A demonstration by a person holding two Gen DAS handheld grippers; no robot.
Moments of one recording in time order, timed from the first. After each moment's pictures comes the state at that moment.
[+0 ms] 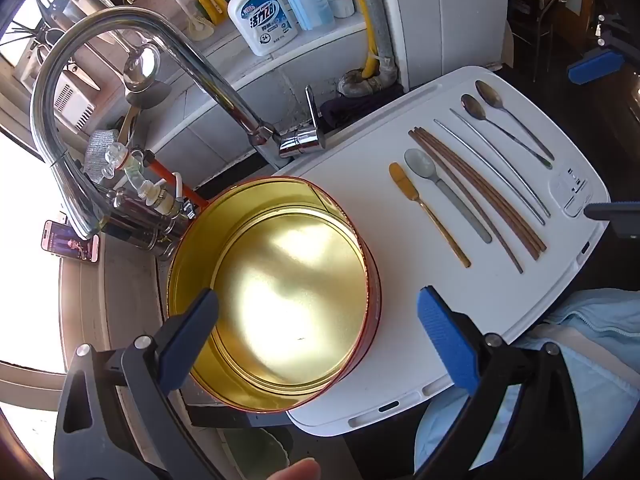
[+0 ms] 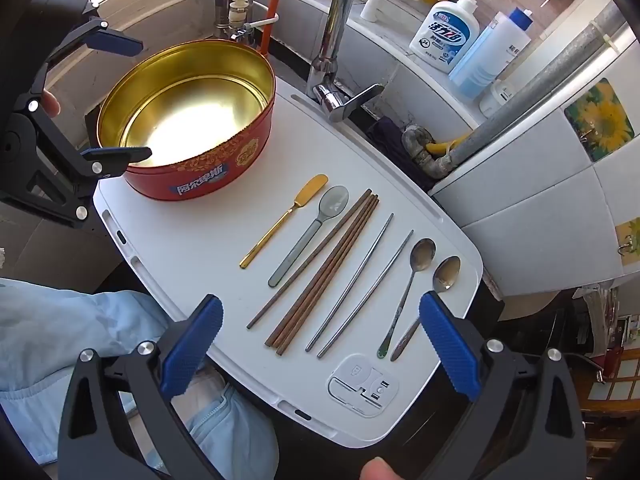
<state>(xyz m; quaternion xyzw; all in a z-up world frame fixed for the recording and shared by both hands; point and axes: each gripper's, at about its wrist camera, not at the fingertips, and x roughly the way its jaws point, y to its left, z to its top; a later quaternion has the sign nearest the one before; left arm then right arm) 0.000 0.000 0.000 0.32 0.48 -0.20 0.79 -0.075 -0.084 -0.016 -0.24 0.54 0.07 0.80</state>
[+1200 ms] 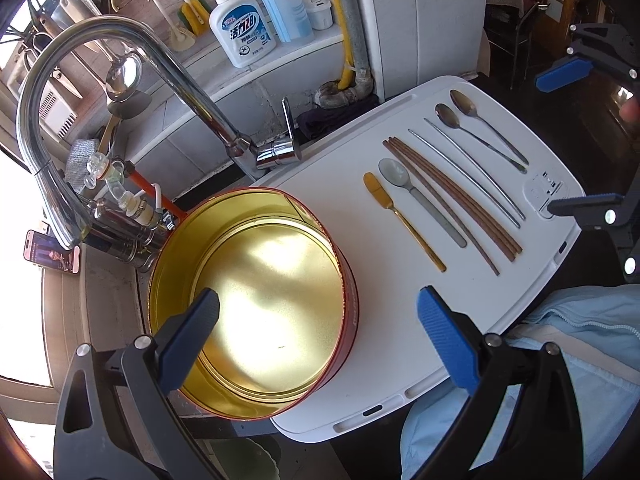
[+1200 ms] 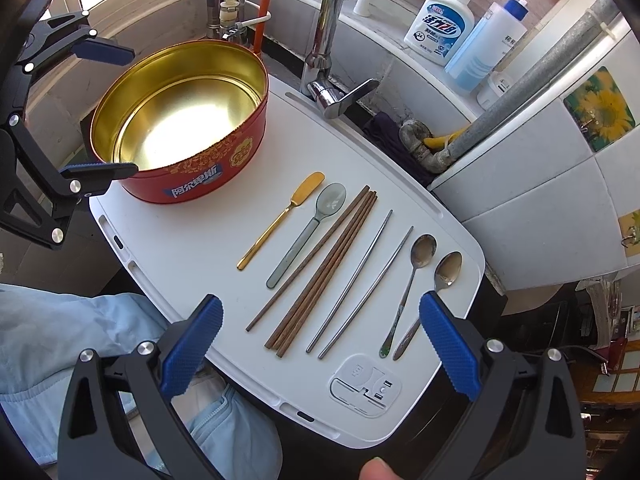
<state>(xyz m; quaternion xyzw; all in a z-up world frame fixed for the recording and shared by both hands) -0.005 -0.003 0.007 0.30 0.48 -0.25 0.79 -0.071 -0.092 -0.020 -0.23 0.54 0.06 0.81</state>
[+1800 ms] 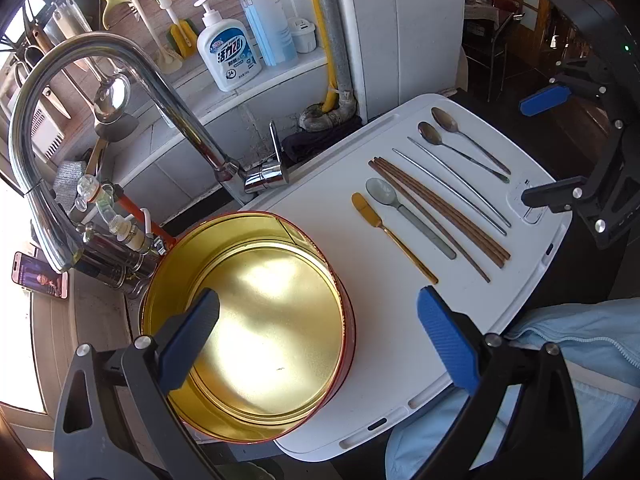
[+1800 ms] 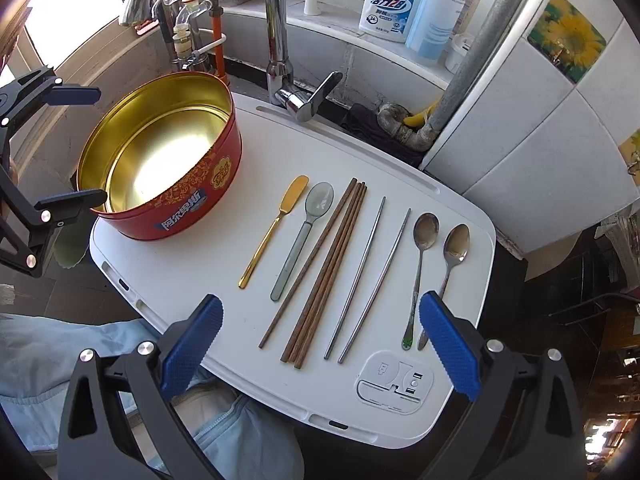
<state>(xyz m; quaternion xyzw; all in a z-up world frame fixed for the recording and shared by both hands) 0.000 0.003 0.010 0.29 0.44 -0.30 0.79 -0.071 -0.124 -0.030 -0.11 0.54 0.02 0.84</state>
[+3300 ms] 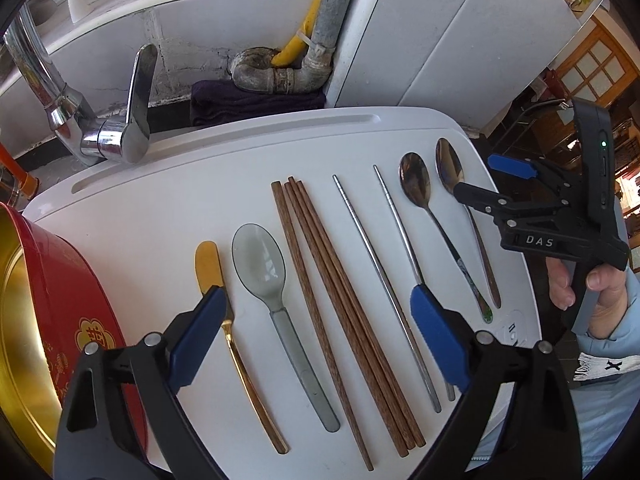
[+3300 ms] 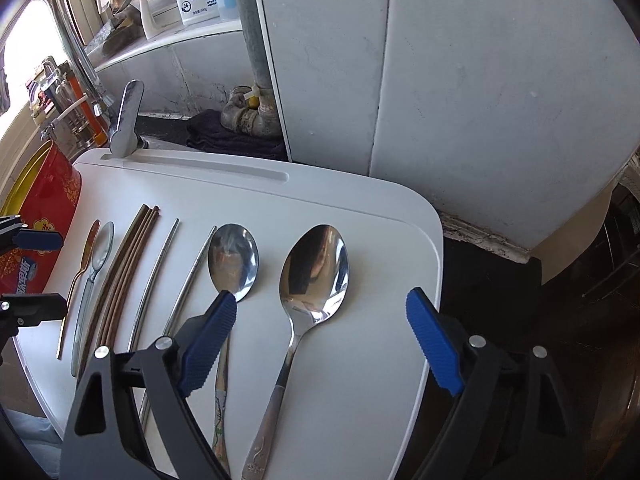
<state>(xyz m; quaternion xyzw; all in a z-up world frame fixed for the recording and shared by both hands) 0.078 -0.145 -0.123 0.07 0.58 -0.27 0.76 0.028 -0.342 -0.147 -0.02 0.48 -0.01 0.88</state>
